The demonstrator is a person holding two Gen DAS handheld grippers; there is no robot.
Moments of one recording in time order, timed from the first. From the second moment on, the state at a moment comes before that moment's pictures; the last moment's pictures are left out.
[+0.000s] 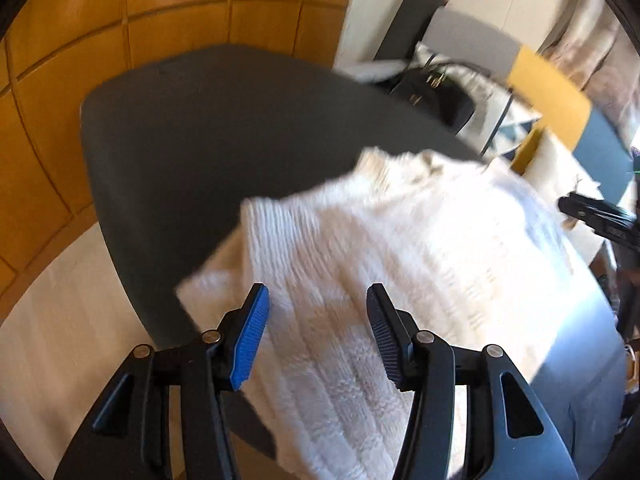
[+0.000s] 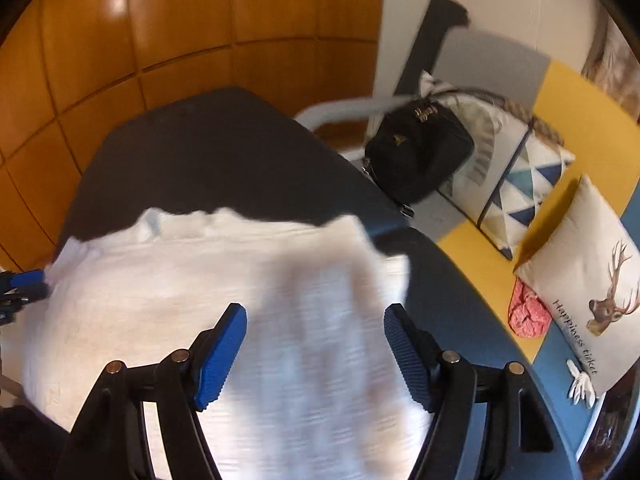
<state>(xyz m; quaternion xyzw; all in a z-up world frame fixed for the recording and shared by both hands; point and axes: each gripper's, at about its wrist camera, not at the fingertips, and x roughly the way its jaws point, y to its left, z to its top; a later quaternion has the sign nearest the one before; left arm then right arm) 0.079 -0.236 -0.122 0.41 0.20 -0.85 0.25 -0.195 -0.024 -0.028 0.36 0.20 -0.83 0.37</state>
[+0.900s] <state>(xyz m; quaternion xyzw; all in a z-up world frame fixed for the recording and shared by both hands) 0.065 -0.158 -0.035 0.34 0.12 -0.89 0.29 -0.046 -0.066 -0.021 0.33 0.11 -0.89 0.29</state>
